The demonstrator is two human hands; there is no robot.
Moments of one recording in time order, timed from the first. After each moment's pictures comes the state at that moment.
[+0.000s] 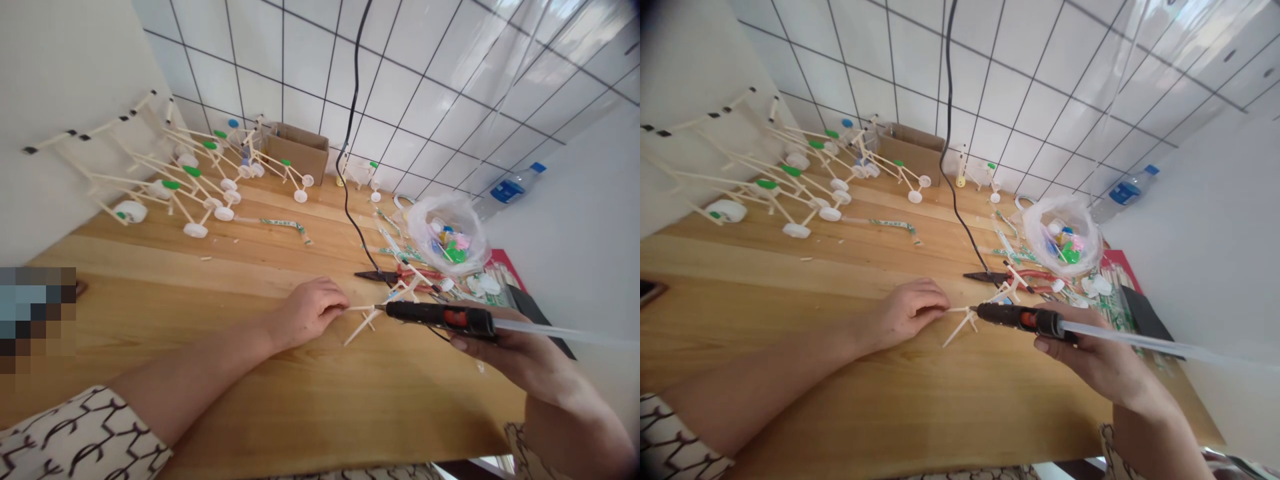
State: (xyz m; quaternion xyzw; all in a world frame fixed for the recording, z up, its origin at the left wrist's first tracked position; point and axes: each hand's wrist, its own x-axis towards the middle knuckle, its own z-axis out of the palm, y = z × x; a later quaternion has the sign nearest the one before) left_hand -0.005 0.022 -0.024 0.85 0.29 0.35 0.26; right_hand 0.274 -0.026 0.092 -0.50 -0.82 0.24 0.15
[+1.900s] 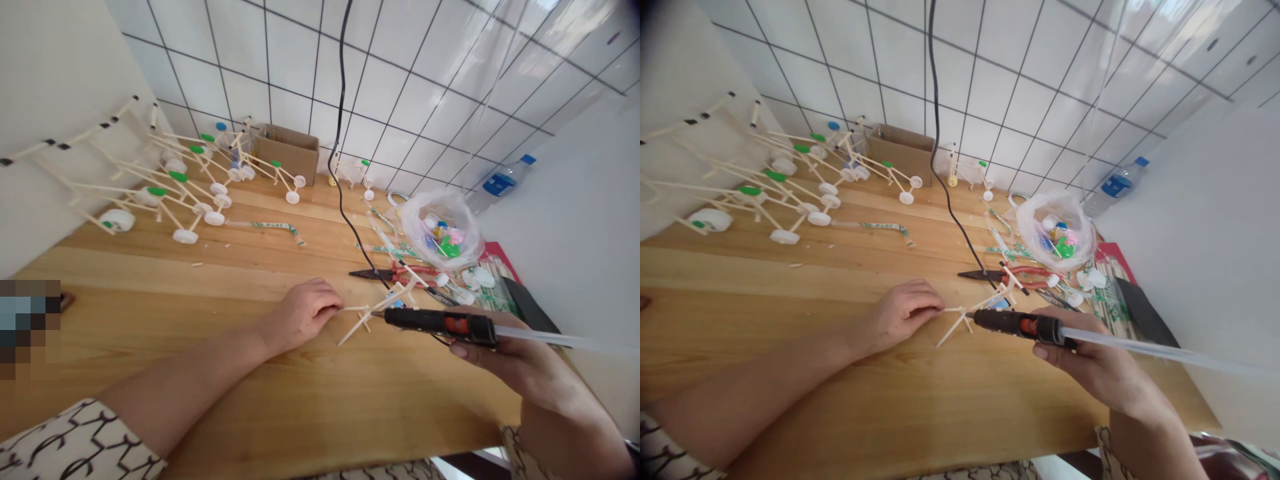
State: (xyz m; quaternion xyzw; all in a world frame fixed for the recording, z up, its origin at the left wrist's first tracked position) left_hand -0.003 0.021 -0.026 0.84 0.31 0.37 0.25; right_hand 0.273 -0.038 0.092 -0.54 -0.79 0.23 0.19
